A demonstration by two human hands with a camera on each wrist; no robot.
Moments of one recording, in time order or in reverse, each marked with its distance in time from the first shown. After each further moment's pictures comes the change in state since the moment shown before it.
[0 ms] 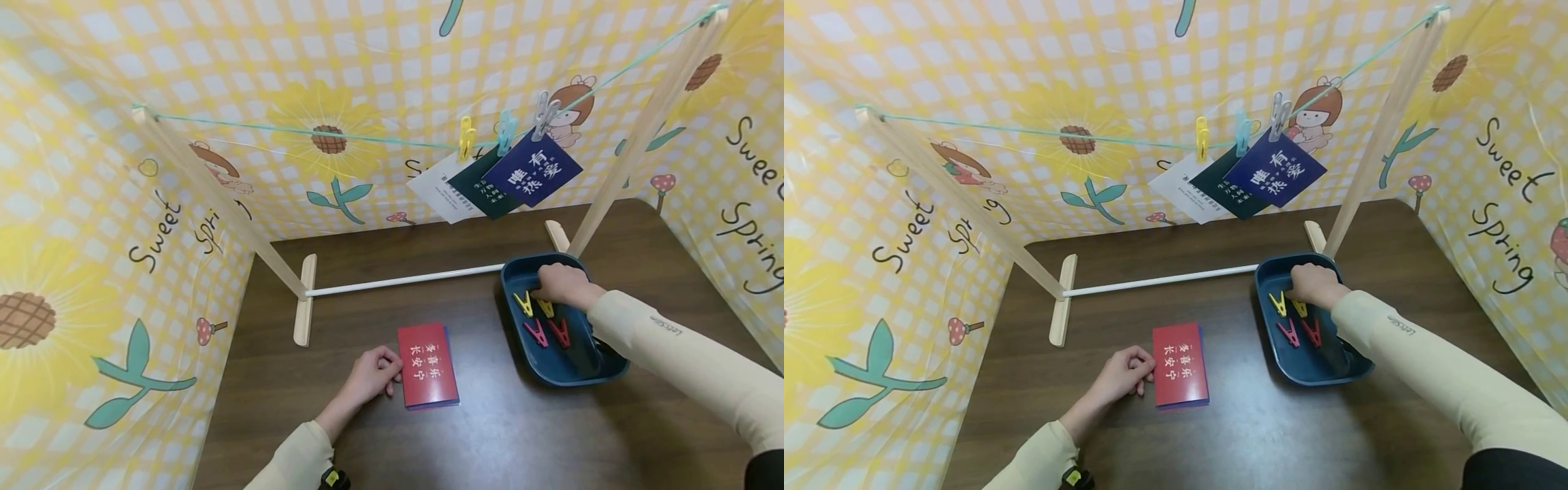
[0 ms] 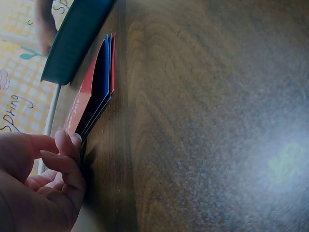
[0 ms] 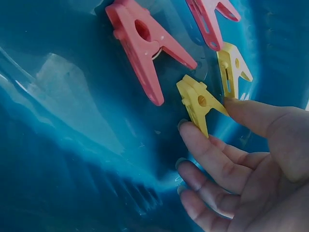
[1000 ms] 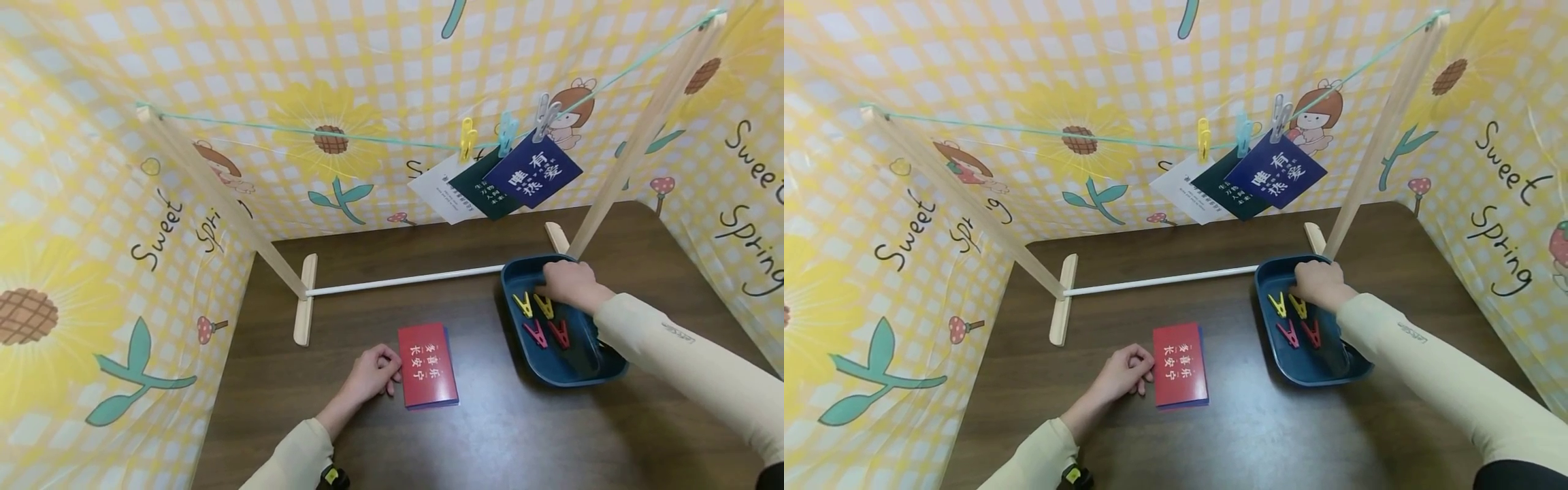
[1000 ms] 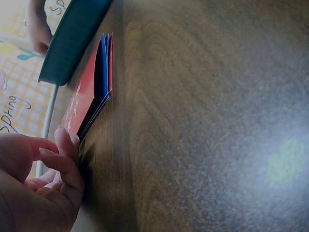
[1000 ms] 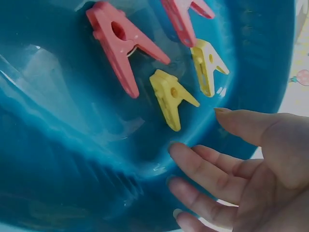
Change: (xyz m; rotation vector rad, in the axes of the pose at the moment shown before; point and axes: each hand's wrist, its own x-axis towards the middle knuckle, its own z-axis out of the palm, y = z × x) left_hand 0.000 0.002 0.001 -0.029 0.007 -0.011; right_hand -0.015 -0.009 -0.014 -0.107 0.064 0.051
